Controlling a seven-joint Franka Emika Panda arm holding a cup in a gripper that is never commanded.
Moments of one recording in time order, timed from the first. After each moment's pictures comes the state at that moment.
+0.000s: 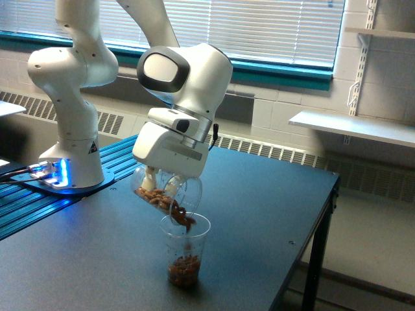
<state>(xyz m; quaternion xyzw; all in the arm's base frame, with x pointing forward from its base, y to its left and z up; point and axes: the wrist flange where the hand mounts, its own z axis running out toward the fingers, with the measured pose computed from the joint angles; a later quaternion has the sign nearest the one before) 0.462 -0.202 0.271 0.87 -0.44 0.02 0.23</state>
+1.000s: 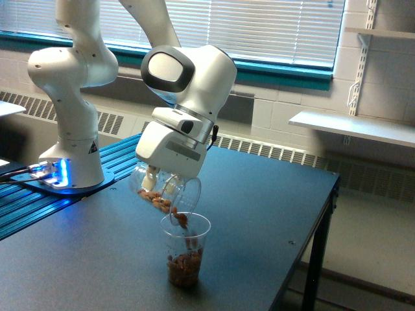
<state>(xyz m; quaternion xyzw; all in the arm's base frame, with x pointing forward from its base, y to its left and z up) 0.463 -0.202 0.271 0.88 -0.41 0.00 0.25</state>
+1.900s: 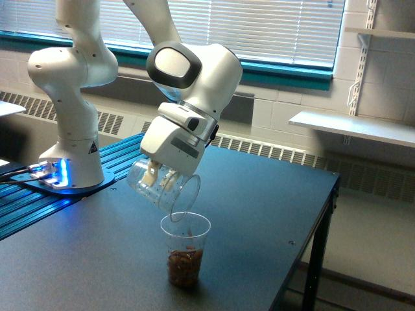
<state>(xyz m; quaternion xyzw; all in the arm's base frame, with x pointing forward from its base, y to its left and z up) 0.467 -0.200 0.278 0.89 -0.37 -0.01 0.28</state>
